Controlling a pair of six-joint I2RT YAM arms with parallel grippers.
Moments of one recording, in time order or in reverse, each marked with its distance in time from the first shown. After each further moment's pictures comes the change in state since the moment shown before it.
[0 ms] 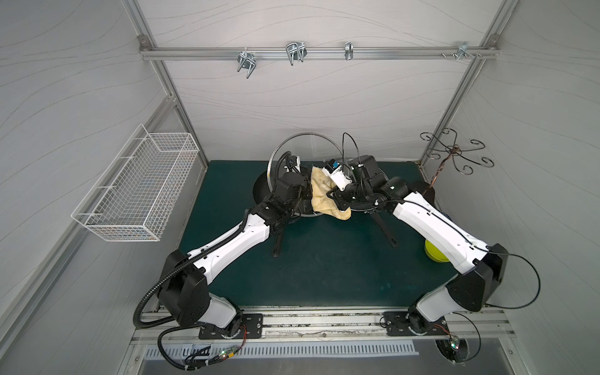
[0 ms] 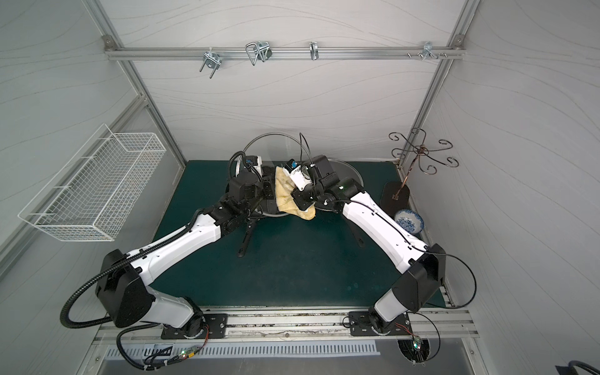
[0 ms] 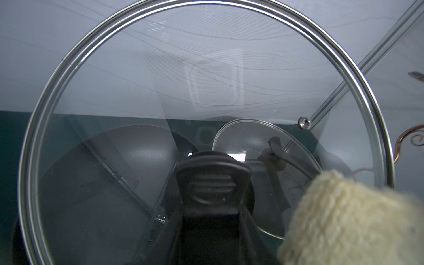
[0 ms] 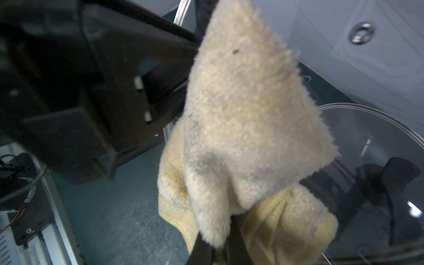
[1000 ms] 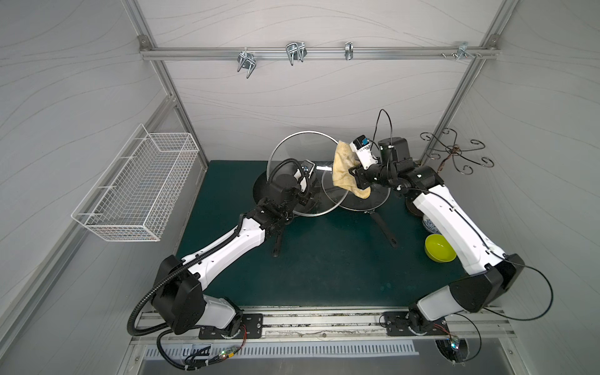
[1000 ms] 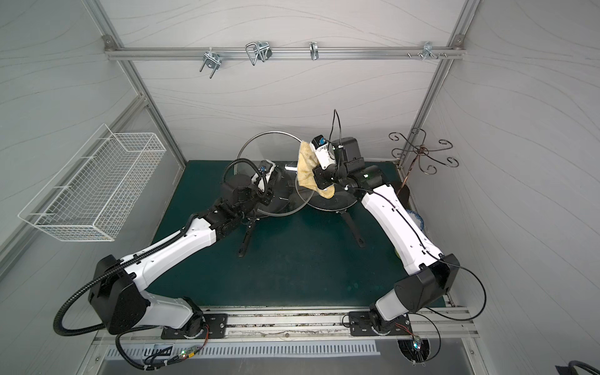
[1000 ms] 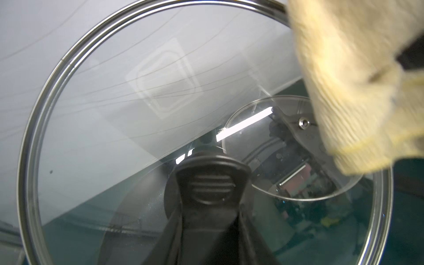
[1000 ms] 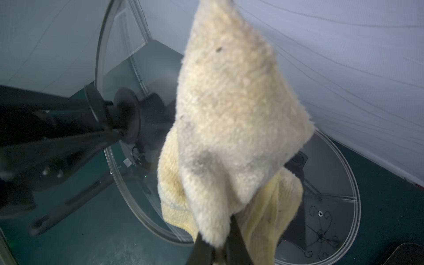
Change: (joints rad) left arm 0.011 -0.051 -0.063 0.075 0.166 0.722; right arm -0.214 -0.014 0.151 -0.019 0.031 -0.010
